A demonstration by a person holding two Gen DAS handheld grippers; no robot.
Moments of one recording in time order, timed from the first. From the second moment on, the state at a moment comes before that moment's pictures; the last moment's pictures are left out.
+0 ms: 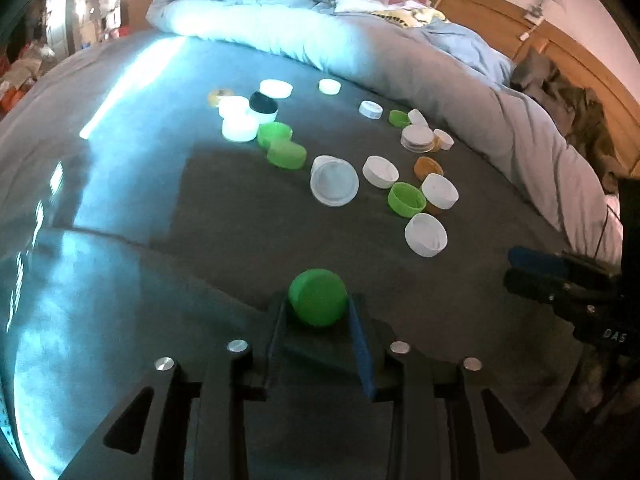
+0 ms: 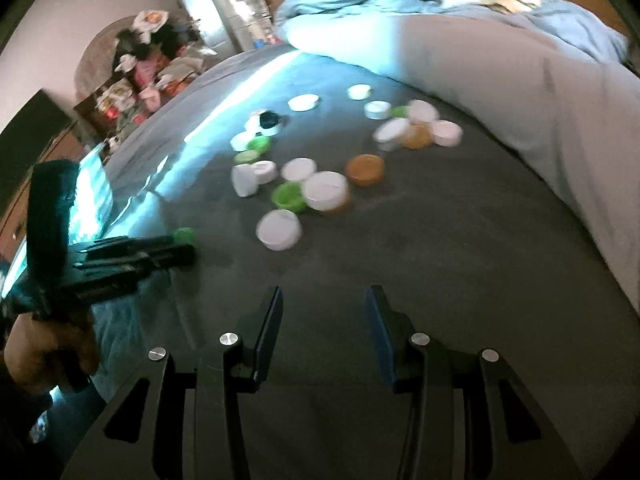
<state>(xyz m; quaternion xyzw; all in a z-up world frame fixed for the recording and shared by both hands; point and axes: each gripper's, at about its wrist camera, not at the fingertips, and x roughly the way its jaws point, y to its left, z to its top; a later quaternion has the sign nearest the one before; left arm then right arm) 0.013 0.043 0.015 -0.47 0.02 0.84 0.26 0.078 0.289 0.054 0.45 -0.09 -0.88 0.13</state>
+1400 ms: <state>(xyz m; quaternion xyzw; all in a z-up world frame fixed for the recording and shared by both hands) -0.013 0.044 0.079 -0.42 0.01 0.88 0.21 0.024 0.268 0.125 0.40 -0.03 -0.91 0.11</state>
